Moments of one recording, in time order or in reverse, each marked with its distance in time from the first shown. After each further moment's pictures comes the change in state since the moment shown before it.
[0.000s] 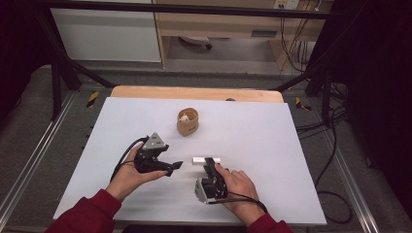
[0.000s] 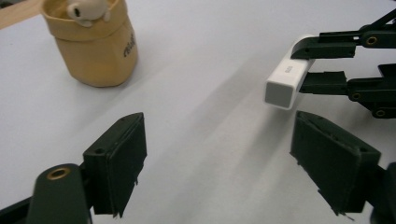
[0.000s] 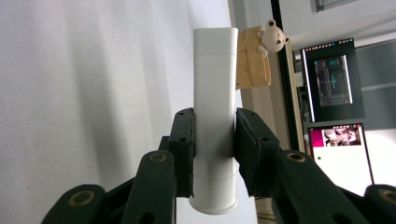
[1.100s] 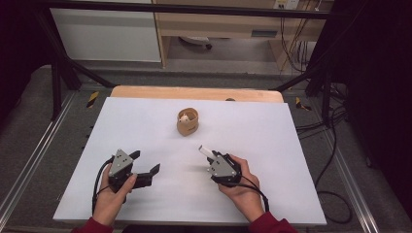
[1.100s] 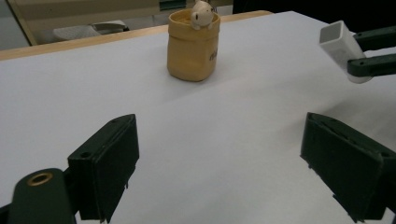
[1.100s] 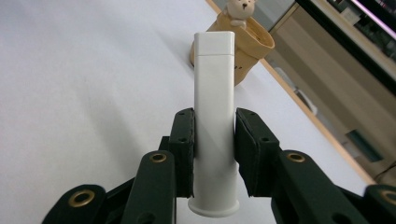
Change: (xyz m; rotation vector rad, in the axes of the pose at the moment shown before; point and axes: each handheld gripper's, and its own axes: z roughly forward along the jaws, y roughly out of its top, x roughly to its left) left arm 0.001 -0.071 -0.043 -0.260 0.251 -0.132; right arm -0.034 -0.034 0.008 -0.089 0.157 0.607
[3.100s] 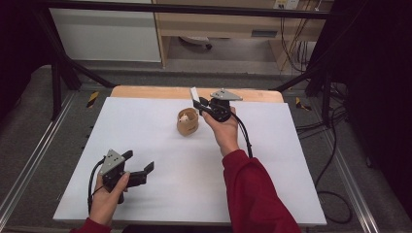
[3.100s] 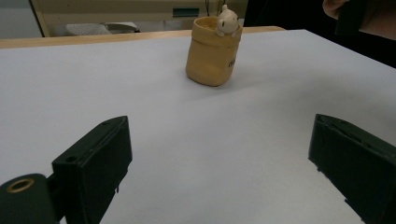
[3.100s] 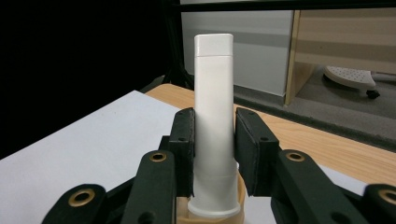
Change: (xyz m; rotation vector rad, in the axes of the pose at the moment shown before) left arm 0.015 -0.006 -0.005 -0.038 0.024 -0.096; right arm -0.121 0.066 0.116 -0.229 0.167 0.672
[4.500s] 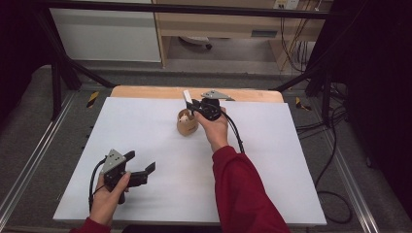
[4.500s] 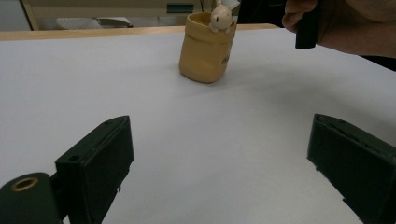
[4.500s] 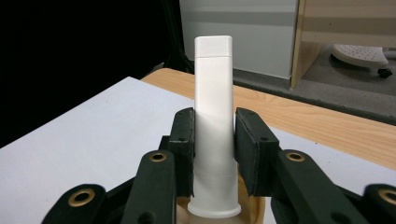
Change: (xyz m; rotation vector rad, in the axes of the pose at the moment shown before) left arm -0.001 -0.001 0.003 0.011 -0.027 -0.015; right arm -0.001 -0.017 0.042 0.063 0.001 0.041
